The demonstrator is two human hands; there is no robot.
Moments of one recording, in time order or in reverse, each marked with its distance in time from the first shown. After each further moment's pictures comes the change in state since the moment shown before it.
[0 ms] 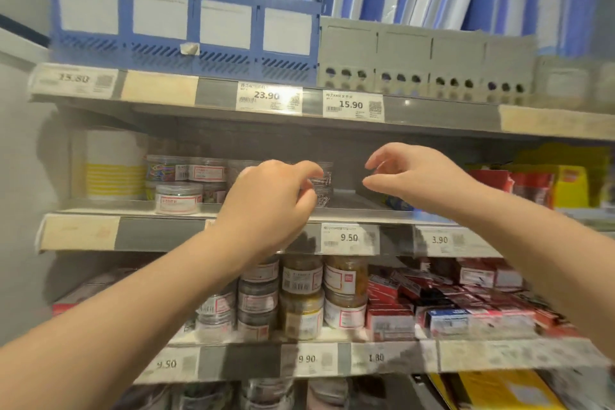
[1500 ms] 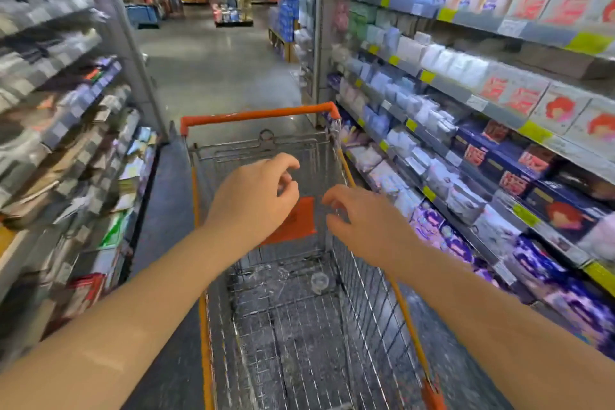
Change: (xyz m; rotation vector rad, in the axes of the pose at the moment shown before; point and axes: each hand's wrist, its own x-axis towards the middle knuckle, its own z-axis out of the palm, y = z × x) left_hand -0.290 0.852 0.073 -1.239 -0.783 1.037; right_hand -0.828 0.173 -0.310 -0.667 0.322 1.555
